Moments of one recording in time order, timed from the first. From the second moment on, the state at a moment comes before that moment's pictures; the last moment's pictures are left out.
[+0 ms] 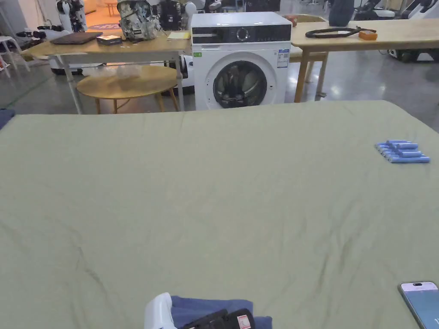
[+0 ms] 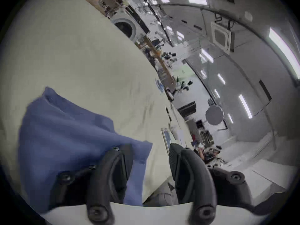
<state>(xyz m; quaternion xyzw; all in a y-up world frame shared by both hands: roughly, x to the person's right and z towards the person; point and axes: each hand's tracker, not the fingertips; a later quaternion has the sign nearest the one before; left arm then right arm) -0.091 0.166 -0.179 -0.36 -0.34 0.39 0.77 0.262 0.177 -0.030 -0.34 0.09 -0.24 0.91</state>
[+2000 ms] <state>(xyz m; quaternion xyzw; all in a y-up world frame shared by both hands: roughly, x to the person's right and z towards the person) -0.499 0.208 -0.146 -0.29 0.12 0.35 0.88 0.184 0.149 -0.129 -0.41 0.19 -0.21 0.87</state>
